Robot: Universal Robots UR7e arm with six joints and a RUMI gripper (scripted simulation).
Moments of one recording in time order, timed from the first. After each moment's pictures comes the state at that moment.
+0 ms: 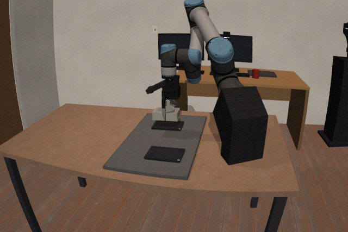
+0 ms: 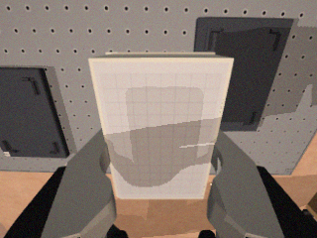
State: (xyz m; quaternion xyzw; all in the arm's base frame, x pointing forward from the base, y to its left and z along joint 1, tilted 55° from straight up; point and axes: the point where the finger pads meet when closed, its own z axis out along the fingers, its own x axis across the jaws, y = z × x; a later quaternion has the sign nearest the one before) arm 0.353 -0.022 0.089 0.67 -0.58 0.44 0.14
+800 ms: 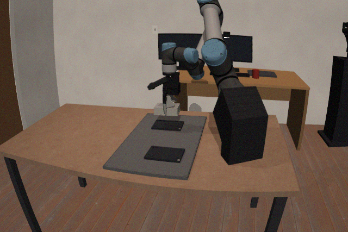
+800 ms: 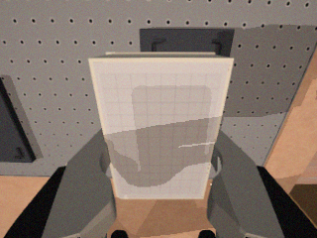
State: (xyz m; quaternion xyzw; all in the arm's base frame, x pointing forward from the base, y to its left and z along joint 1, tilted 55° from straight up) arm 0.360 -0.066 0.147 0.67 -0.58 0.44 0.14
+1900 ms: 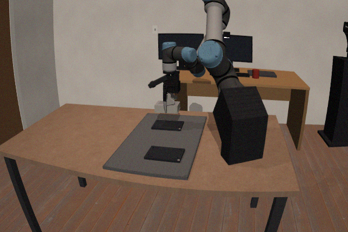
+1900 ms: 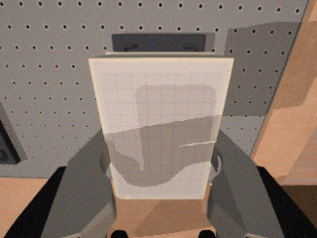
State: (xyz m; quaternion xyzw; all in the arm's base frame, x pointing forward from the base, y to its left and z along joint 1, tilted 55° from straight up) arm 0.364 -0.088 0.176 0.68 -0.58 0.44 0.14
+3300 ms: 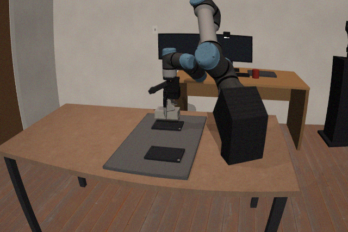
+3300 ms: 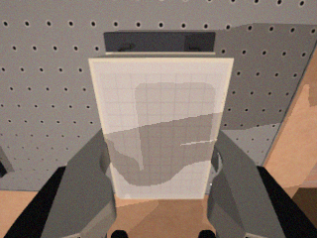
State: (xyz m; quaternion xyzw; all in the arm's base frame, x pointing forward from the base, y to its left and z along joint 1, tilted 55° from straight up) arm 0.378 -0.110 0.156 0.68 -0.58 0.44 0.14
